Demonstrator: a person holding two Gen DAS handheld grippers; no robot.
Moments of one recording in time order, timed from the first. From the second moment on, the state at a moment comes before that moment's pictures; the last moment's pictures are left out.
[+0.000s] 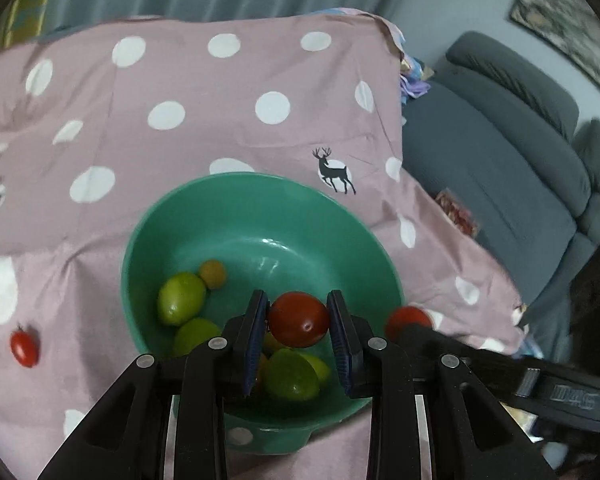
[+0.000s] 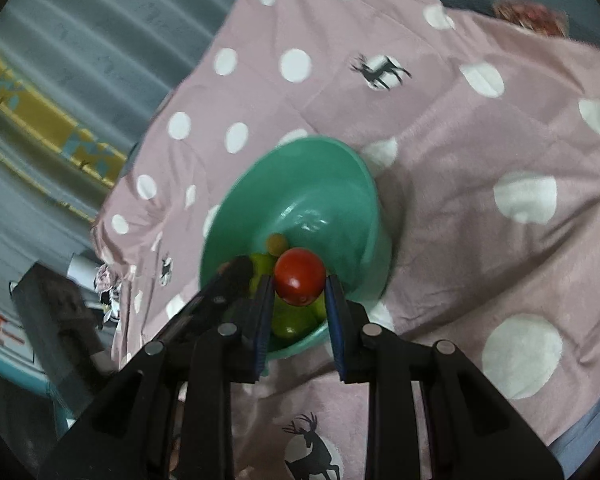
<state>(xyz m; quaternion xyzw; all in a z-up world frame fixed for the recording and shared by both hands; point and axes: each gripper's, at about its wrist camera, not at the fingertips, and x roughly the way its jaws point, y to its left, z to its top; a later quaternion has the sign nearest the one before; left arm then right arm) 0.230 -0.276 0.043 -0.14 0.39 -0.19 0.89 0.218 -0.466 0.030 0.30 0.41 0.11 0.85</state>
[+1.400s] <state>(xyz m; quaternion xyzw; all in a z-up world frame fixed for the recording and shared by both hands) 0.202 -0.220 0.045 -0.18 0.41 -0.10 0.89 0.196 -0.433 0.044 0.31 0.41 0.08 0.85</state>
